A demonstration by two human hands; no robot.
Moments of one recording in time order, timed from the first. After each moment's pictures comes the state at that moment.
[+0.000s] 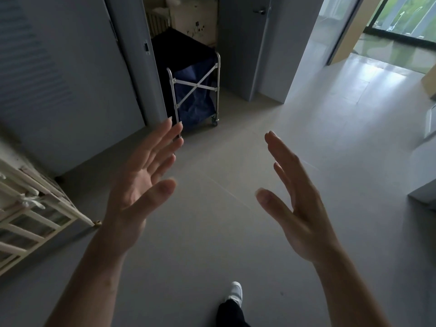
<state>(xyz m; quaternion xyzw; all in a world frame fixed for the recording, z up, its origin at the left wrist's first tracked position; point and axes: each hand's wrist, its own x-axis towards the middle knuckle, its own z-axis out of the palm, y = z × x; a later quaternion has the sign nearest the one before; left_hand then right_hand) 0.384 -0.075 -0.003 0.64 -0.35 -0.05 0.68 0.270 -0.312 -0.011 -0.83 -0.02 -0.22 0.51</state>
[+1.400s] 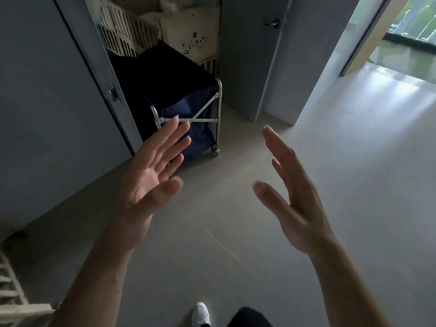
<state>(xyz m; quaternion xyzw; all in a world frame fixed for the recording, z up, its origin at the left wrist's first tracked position) 0.844 -0.275 -0.003 0.62 -0.36 -0.07 0.69 0.744 -0.502 -0.009 -0.83 -0.01 -0.21 0.51</state>
